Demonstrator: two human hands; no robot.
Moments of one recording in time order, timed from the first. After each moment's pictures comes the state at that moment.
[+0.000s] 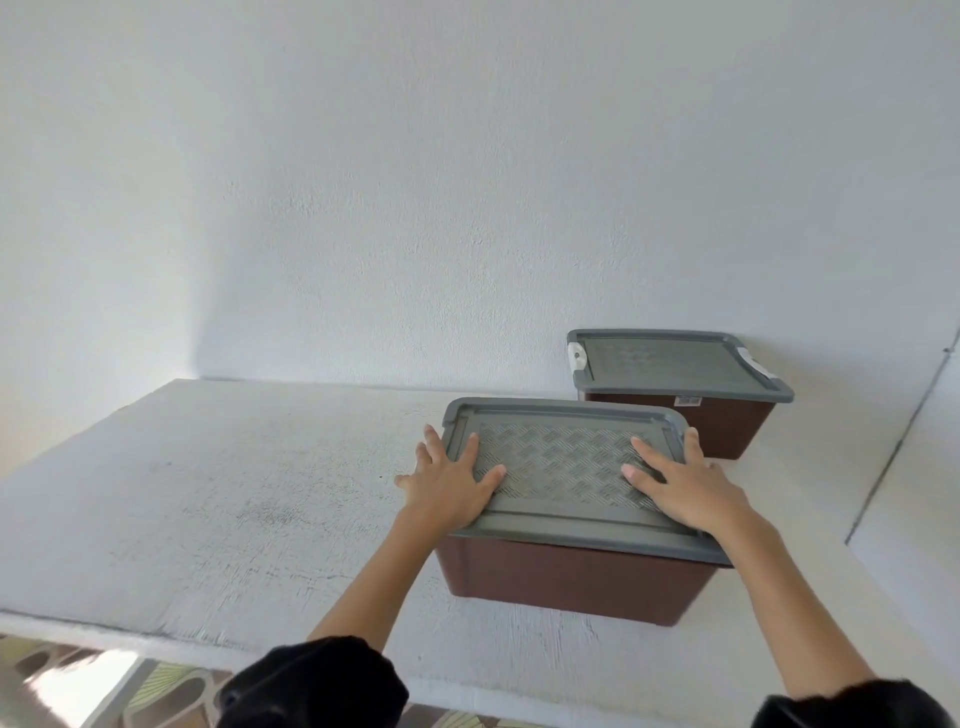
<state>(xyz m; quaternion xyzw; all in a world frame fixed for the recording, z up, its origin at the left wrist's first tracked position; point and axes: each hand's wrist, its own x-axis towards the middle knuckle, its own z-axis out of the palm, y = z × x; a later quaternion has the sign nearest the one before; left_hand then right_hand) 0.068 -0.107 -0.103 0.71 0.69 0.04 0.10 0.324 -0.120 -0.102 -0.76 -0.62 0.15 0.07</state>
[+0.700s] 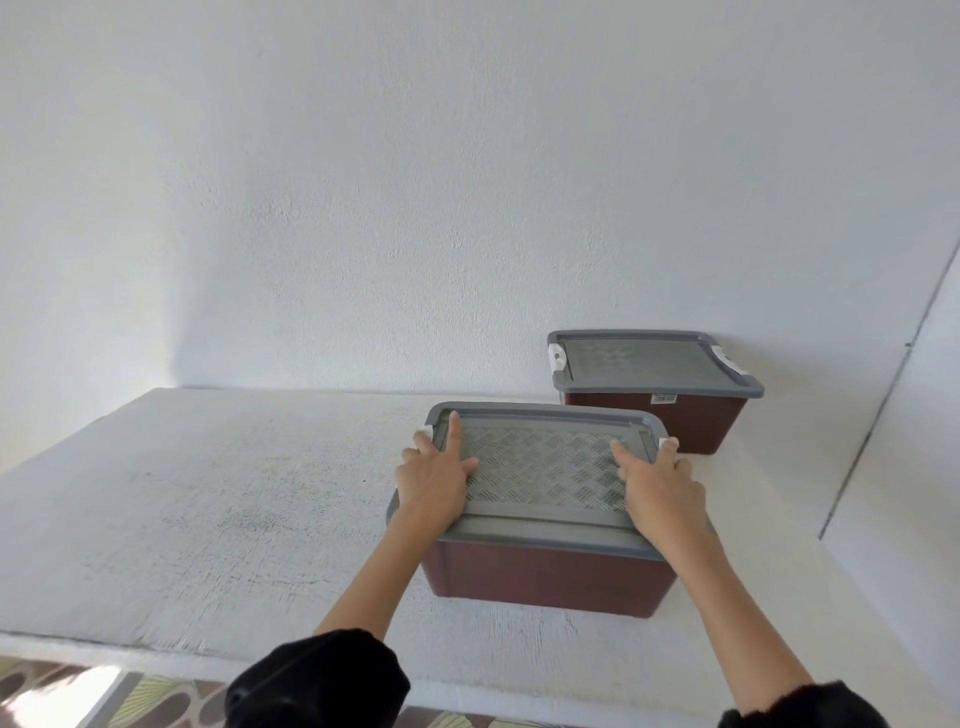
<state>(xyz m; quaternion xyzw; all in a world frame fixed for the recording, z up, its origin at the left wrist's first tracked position) 0.085 -0.105 -0.101 0.71 0.70 0.05 0.02 0.298 -0.139 -0.100 -0.79 -0.60 0.04 0.11</state>
